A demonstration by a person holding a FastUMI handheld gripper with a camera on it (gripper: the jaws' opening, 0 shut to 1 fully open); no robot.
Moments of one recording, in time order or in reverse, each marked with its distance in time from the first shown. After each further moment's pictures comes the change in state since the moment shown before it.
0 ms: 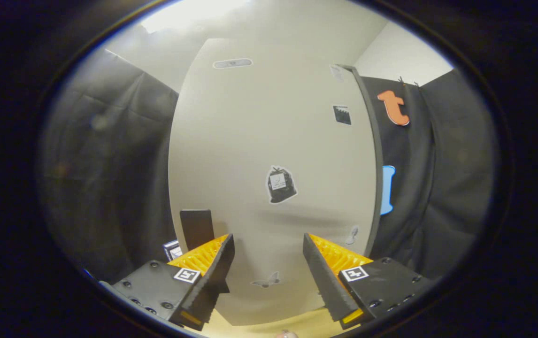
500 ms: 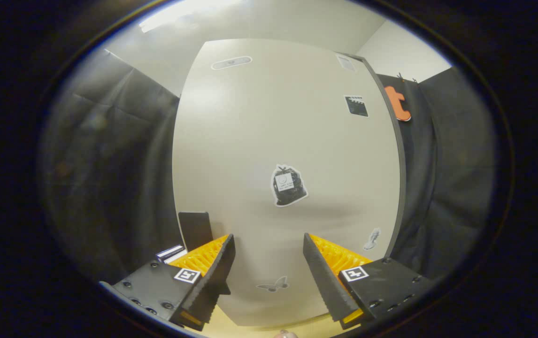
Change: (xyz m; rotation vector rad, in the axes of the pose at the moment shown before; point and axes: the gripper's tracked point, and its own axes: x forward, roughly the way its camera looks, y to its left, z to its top) arm 0.048 0.026 -0.005 0.011 0.004 -0.045
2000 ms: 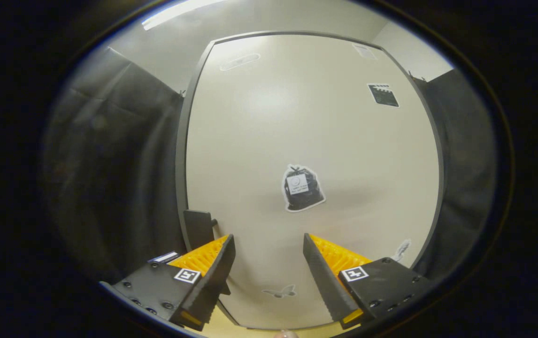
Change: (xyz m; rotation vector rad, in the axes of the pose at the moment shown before) arm 0.060 0.015 0.002 -0.001 -0.014 0.022
